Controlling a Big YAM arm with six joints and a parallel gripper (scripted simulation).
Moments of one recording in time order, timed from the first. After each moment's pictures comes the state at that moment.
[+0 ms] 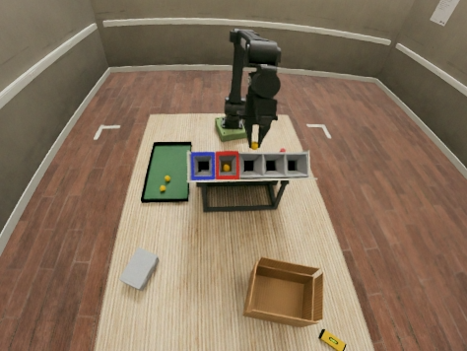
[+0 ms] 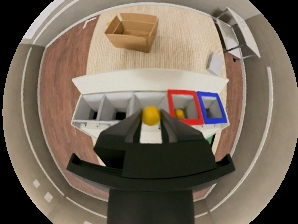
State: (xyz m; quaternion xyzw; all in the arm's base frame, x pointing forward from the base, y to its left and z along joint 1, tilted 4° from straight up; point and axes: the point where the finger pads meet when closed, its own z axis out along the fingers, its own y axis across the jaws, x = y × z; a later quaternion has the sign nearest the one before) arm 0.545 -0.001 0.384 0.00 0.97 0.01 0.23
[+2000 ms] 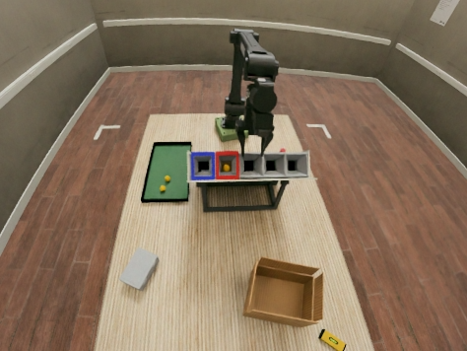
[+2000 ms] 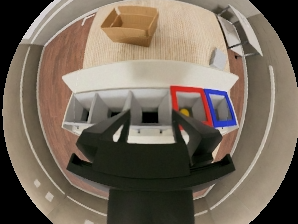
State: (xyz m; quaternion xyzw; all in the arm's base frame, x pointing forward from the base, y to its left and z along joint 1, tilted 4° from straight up) arm 0.543 -0.001 0.348 0.00 0.98 0.01 0.21
